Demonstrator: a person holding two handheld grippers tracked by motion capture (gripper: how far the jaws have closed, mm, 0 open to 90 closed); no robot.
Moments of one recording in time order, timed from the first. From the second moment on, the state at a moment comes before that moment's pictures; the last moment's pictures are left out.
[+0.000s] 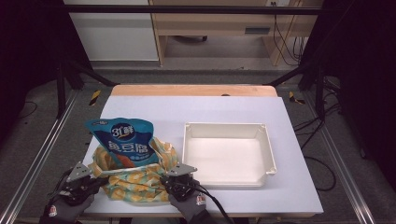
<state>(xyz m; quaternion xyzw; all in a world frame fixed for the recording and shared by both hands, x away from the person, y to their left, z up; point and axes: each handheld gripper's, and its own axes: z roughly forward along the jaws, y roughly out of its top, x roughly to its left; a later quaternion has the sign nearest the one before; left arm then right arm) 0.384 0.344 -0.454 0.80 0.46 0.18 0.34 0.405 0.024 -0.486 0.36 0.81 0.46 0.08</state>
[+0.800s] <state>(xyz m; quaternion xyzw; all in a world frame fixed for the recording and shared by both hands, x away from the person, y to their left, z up) 0.392 0.340 -0.466 0.82 0.46 0.17 0.29 0.407 0.025 -0.491 0.36 0.82 0.44 0.08</state>
